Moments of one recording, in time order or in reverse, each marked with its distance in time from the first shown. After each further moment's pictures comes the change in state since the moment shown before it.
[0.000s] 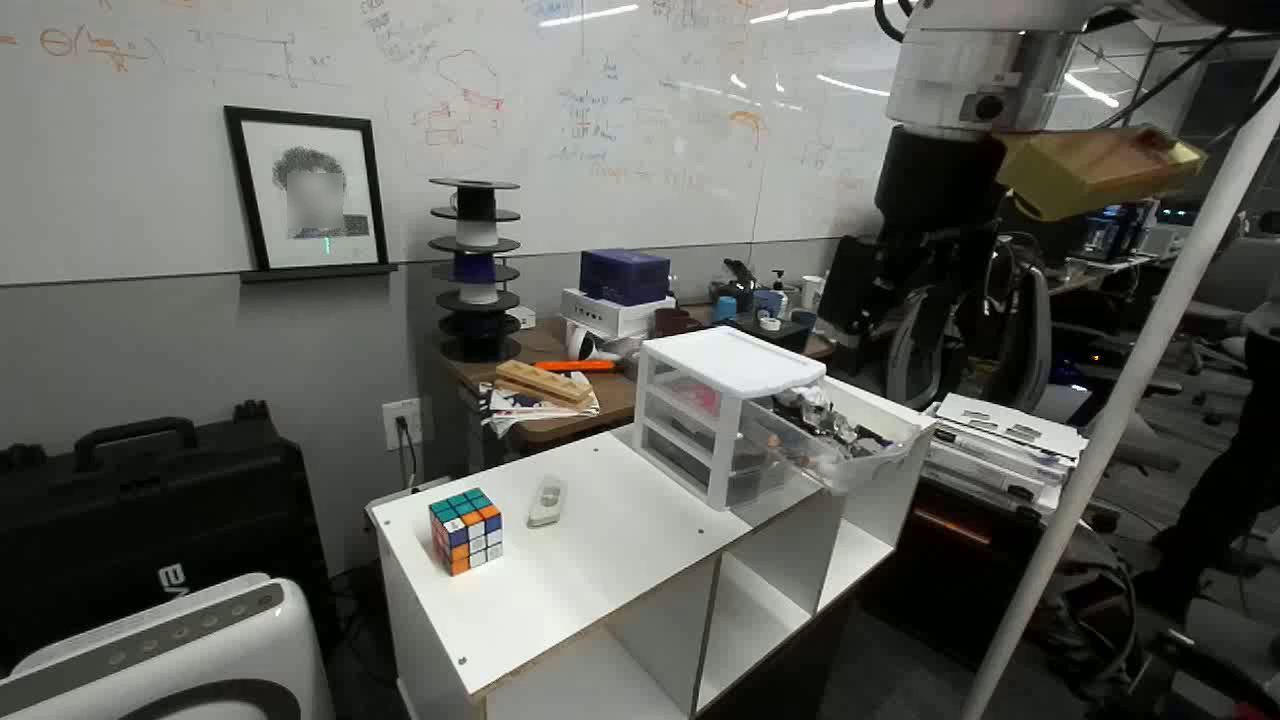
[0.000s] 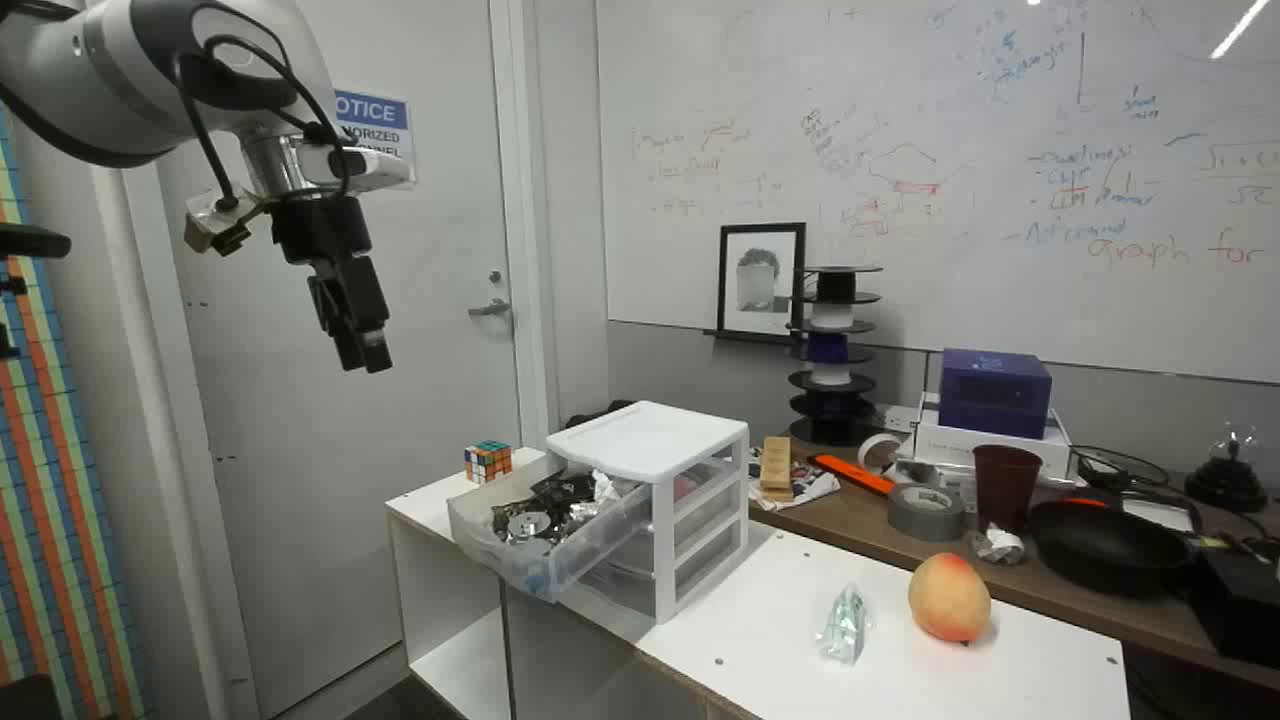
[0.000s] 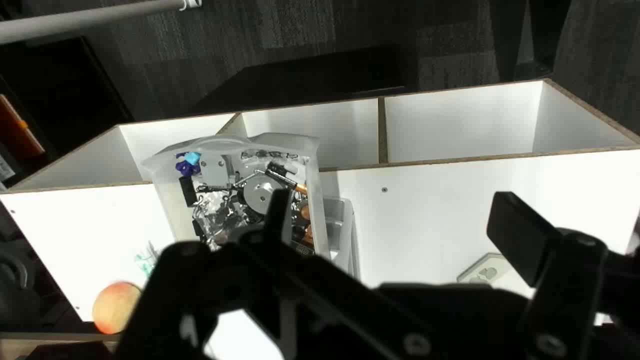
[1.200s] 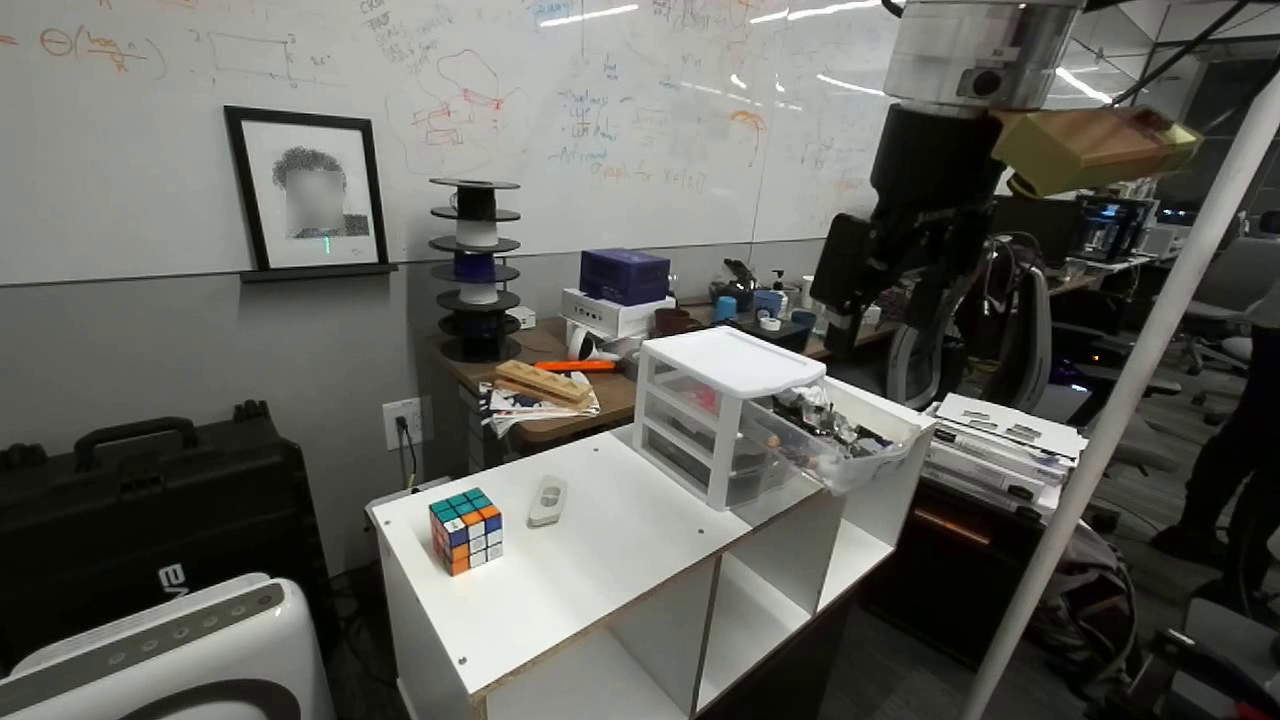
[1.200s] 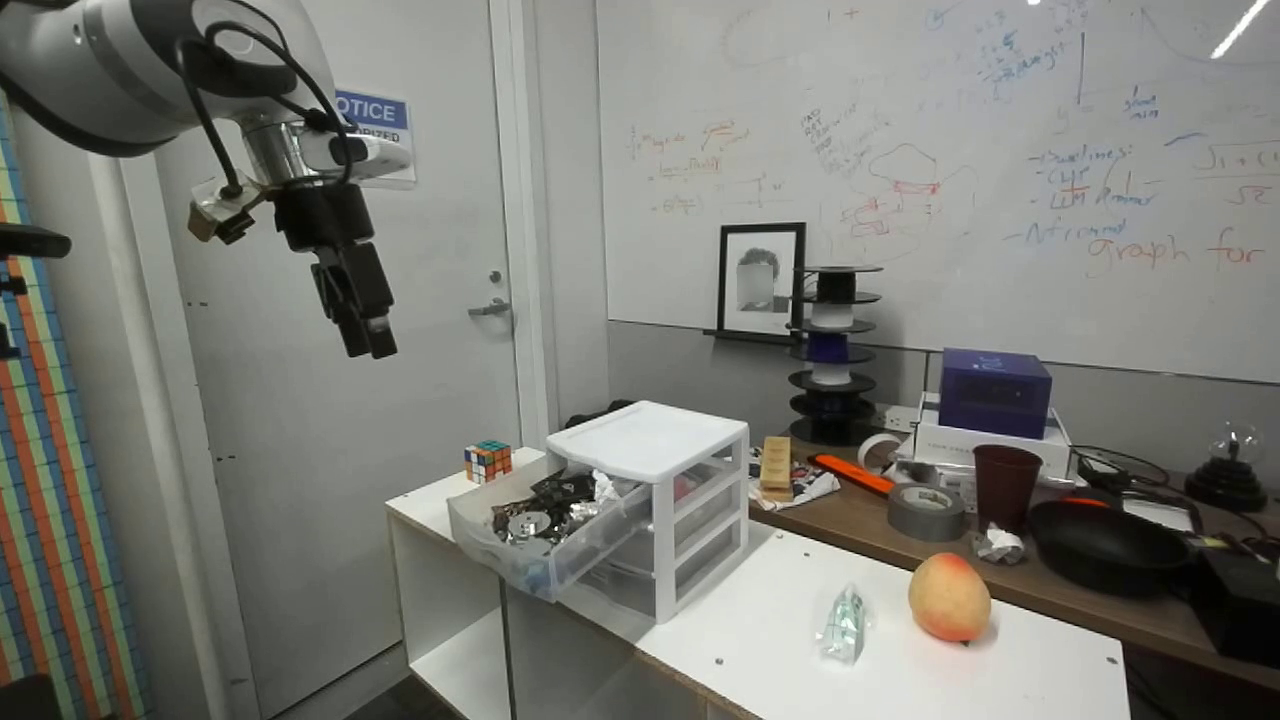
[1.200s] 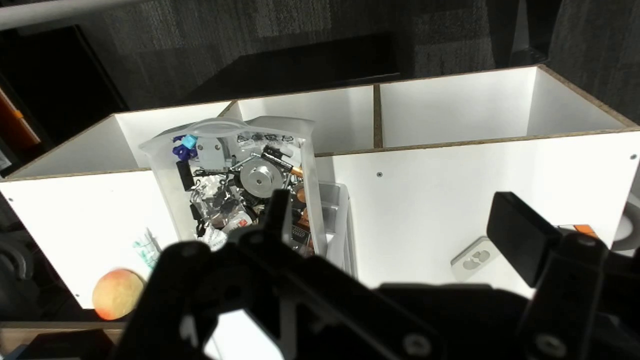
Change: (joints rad) arm 0.000 -0.006 0.000 0.020 0.000 0.000 0.000
